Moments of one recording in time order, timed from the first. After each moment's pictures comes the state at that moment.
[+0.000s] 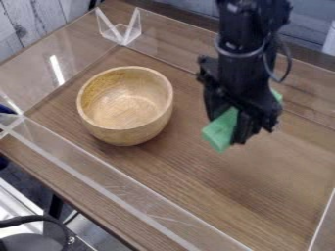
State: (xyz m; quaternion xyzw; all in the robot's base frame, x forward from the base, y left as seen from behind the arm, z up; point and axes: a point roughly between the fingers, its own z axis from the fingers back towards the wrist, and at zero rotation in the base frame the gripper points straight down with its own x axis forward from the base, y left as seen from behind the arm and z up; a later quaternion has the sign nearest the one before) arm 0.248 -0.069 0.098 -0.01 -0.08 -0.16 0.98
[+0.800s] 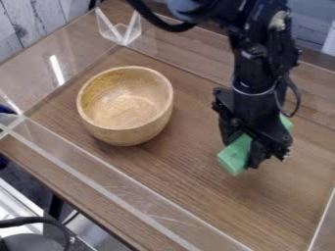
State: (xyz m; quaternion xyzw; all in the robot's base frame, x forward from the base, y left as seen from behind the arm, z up) arm 0.262 -0.083 0.058 -0.02 -0.08 -0.17 0.98
